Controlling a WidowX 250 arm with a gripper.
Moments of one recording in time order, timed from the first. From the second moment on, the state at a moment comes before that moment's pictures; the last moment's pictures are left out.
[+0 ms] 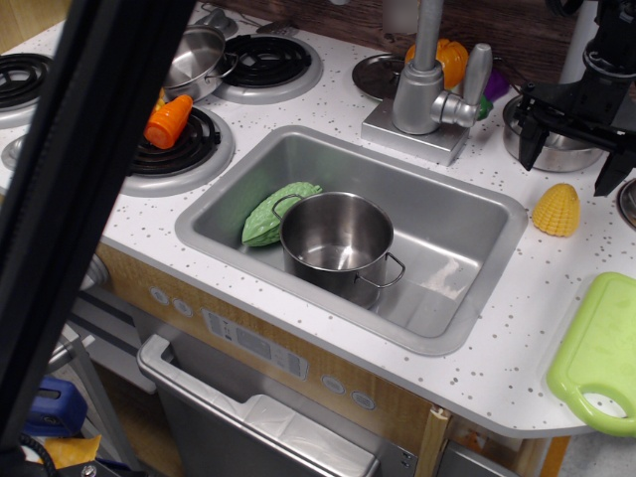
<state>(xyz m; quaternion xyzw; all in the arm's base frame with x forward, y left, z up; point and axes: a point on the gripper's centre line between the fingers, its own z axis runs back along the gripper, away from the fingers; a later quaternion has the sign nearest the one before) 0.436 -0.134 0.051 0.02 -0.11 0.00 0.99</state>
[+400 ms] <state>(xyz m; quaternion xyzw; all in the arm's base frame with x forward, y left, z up) 0.431 -0.132 0.025 0.03 -0.09 0.00 1.00</state>
